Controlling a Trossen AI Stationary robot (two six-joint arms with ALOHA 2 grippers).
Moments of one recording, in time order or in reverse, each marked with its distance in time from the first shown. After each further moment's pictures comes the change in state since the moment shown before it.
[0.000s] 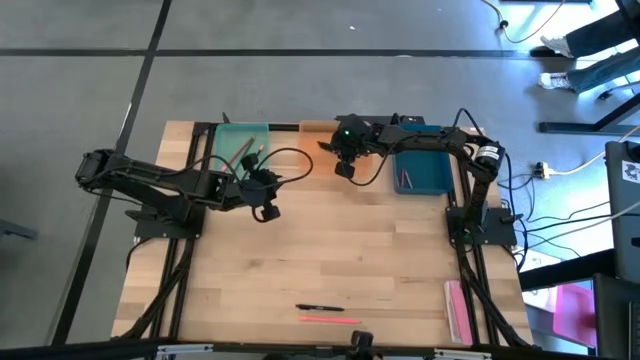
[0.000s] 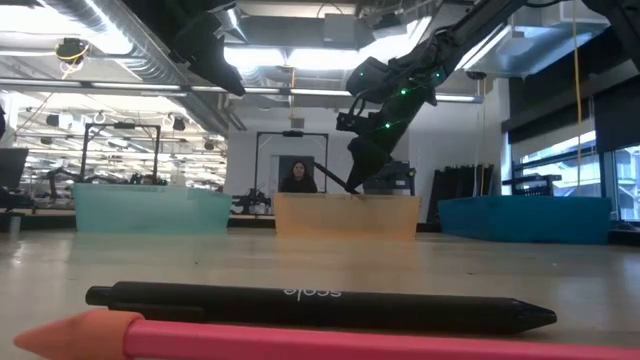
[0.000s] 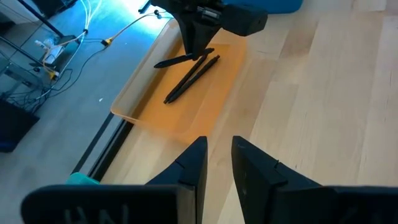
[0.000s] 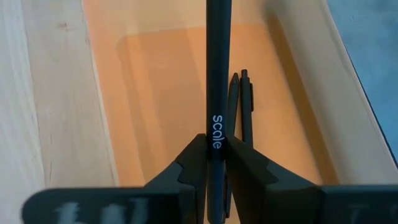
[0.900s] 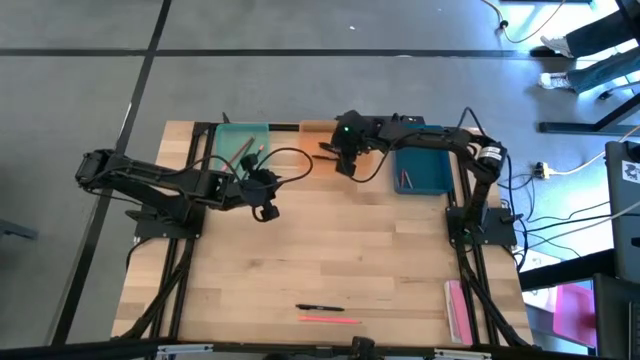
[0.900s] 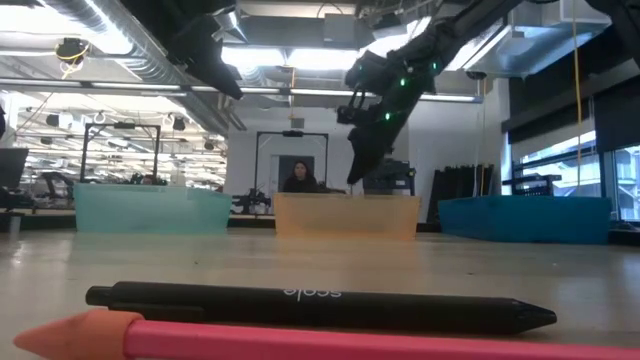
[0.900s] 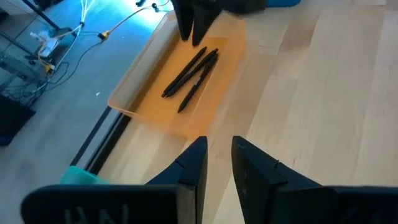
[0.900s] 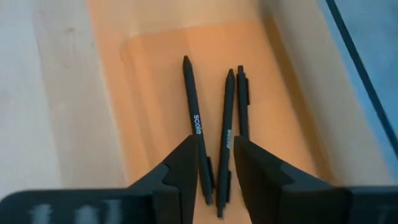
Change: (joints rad) left arm 0.005 0.000 0.000 -0.023 0.015 -0.022; right arm 0.007 -0.012 0.053 -0.102 0.001 0.045
